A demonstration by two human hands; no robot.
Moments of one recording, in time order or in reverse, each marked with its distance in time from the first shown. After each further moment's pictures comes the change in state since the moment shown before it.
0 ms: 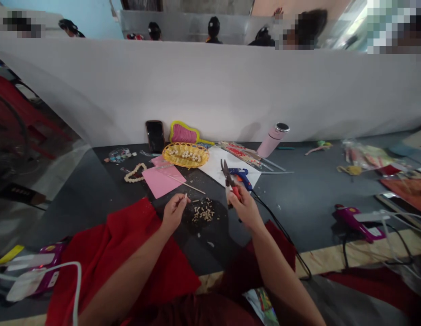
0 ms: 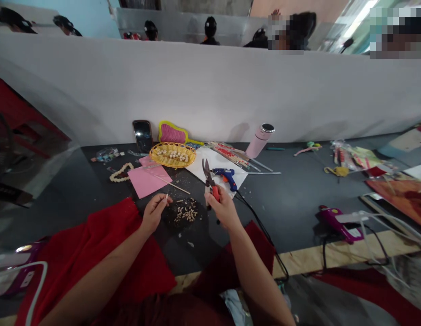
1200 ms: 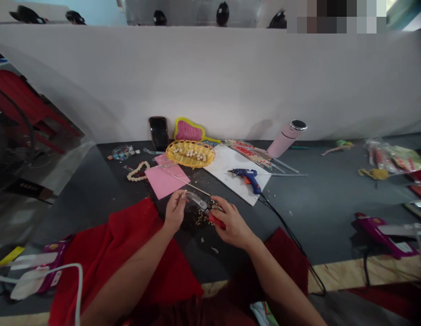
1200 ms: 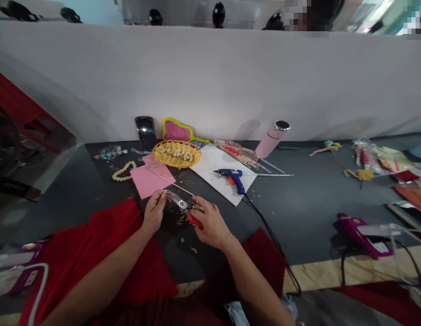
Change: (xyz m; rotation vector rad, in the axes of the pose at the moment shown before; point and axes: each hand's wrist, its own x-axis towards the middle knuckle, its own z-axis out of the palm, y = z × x) left_hand 0.013 -0.007 0.001 0.023 0.119 -0.032; right_hand -0.019 0.005 0.029 -0.581 -0.437 -0.518
